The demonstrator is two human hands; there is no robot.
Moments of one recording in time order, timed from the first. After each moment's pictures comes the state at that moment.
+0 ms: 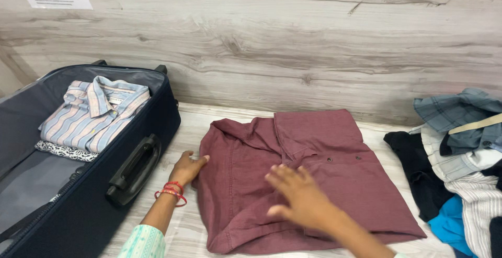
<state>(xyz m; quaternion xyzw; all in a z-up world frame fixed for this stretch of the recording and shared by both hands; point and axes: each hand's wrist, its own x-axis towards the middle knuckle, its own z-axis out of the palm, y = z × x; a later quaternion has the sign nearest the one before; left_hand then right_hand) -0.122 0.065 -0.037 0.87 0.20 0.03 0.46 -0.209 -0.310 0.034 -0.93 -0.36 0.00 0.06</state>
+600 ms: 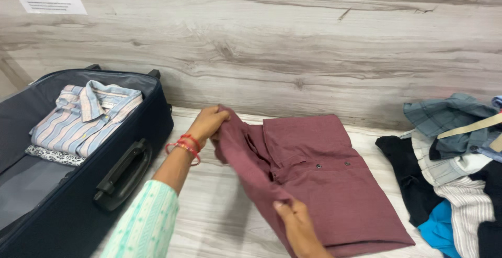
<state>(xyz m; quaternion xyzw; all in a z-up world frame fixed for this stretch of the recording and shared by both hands) -0.069 -0.020 0.106 0.77 0.02 0.02 0.64 -0.237 -0.307 -0.041 -0.69 -0.05 0.01 0.72</state>
